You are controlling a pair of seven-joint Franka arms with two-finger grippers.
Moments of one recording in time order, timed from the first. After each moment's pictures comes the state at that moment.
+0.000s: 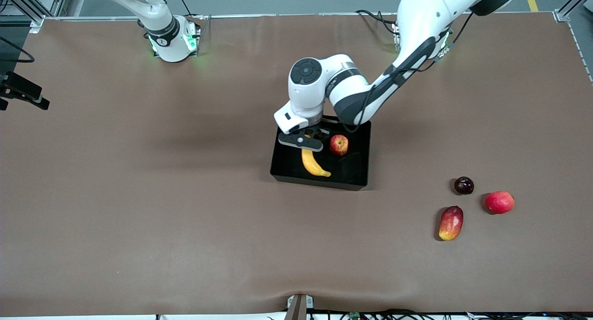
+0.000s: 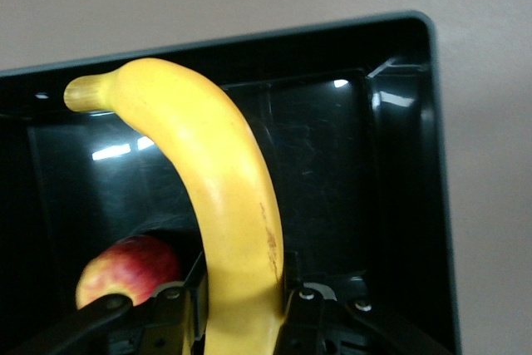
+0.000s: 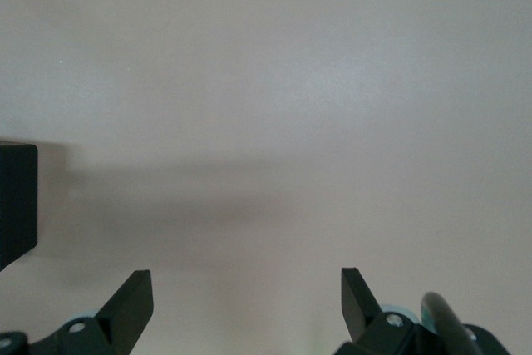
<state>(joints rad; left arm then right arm) -0.25 0.70 -0.72 -1.61 0.61 2.14 -0.89 0.14 0.01 -0.25 -1.47 0.06 1.48 -0.08</state>
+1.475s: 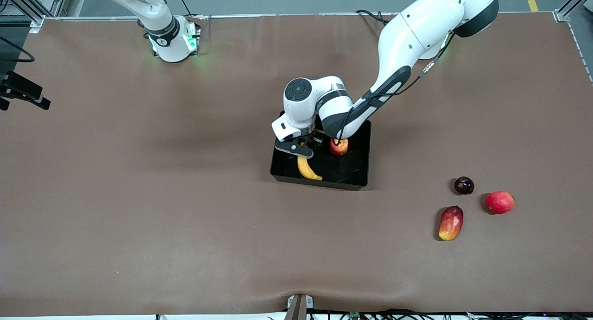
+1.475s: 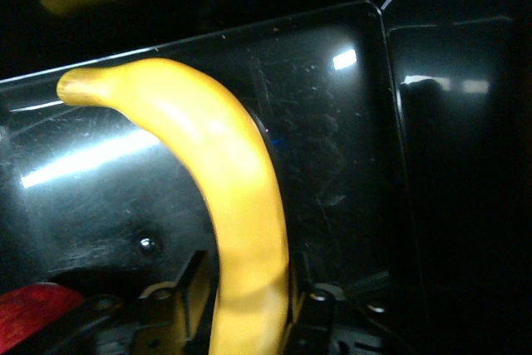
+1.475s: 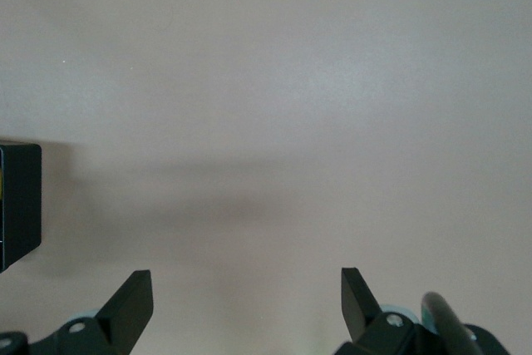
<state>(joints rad) -0.31 0.85 -0.65 -1.60 0.72 2.24 -0.93 0.14 0.01 -0.26 -1.47 0.07 1.48 -0.08</state>
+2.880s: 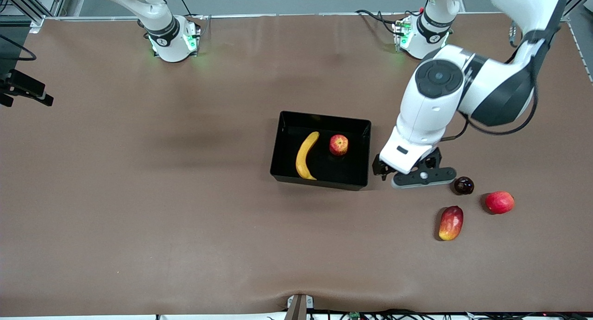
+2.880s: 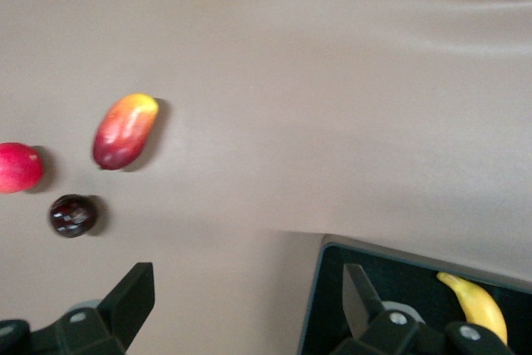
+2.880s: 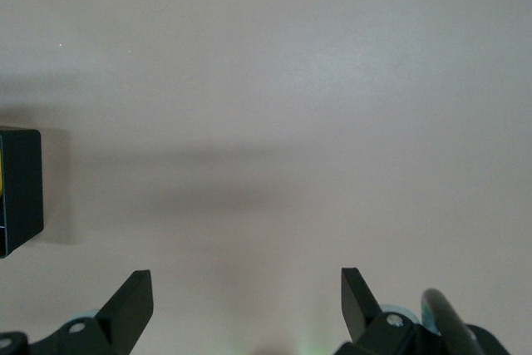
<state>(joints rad) 0.17 0.45 -0.79 -1.47 0.55 1.85 -0.77 0.14 0.02 -0.26 -1.47 0.07 1.44 -0.08</state>
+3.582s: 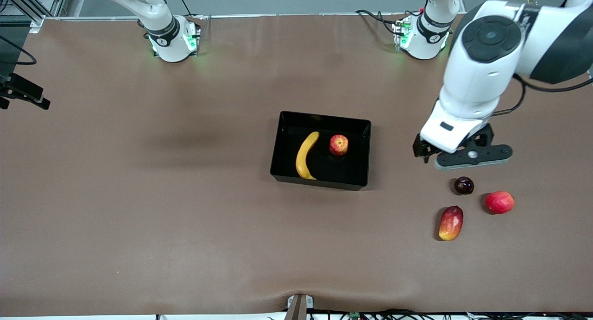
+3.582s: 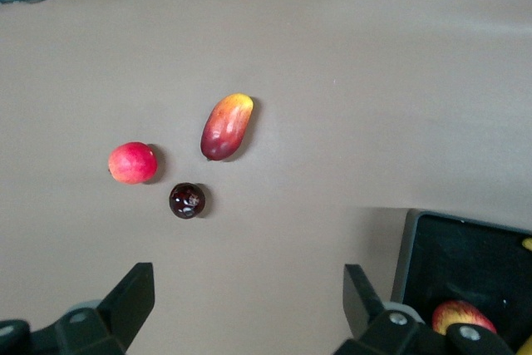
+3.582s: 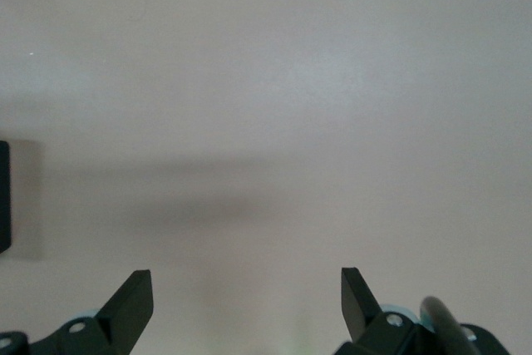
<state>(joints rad) 0.27 0.31 -0.80 -1.44 0.50 1.69 -0.55 0.14 -0.03 -0.26 -1.54 0.00 1.52 -0.09</state>
